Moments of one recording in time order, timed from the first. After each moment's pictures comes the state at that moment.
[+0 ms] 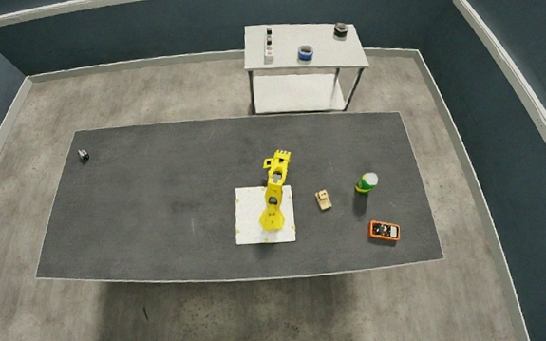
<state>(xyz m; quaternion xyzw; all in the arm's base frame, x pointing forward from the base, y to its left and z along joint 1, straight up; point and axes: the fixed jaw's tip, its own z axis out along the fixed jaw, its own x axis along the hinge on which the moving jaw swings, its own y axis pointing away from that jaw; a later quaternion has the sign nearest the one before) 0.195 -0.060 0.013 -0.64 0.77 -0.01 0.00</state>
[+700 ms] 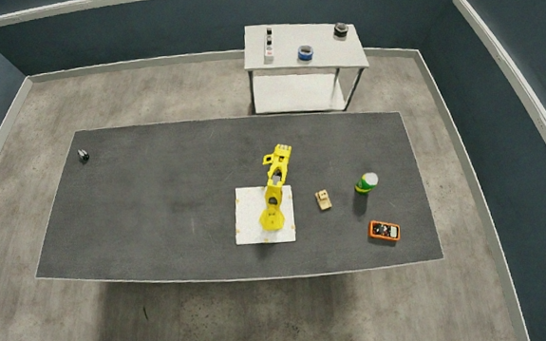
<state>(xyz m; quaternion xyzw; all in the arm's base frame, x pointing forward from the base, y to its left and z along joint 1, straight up) 0.192 -0.059 0.052 -0.64 0.77 0.01 -0.01</state>
